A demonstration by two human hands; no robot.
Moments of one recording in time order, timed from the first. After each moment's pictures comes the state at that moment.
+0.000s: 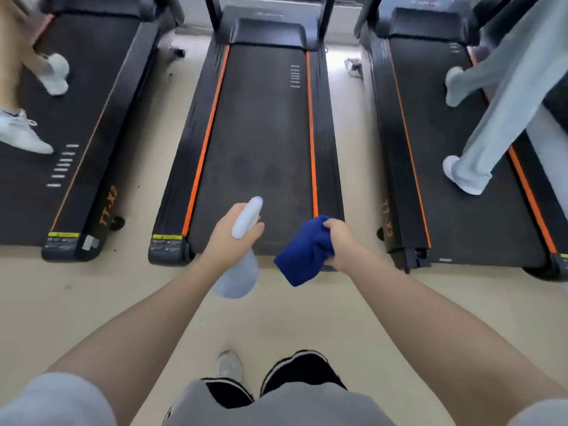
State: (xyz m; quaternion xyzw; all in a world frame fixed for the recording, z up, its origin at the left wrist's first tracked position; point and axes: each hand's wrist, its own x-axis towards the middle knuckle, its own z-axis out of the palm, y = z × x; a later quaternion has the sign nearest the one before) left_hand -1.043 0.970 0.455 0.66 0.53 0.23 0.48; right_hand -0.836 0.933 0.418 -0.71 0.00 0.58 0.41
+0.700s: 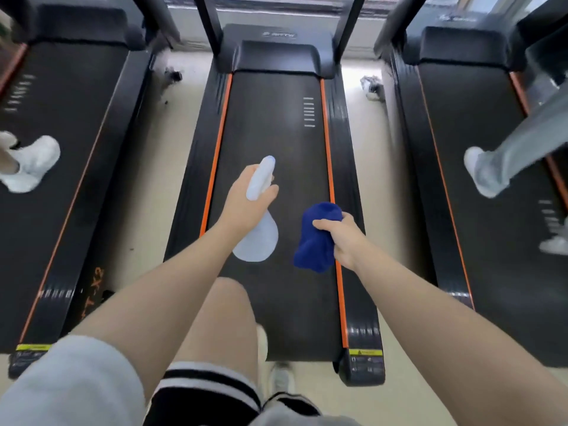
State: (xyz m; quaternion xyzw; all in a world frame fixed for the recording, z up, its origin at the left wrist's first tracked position) left_hand -0.924 1.418 0.482 0.66 0.50 0.30 0.47; right_hand -0.752 1.340 0.434 -0.66 -0.08 0.58 0.47
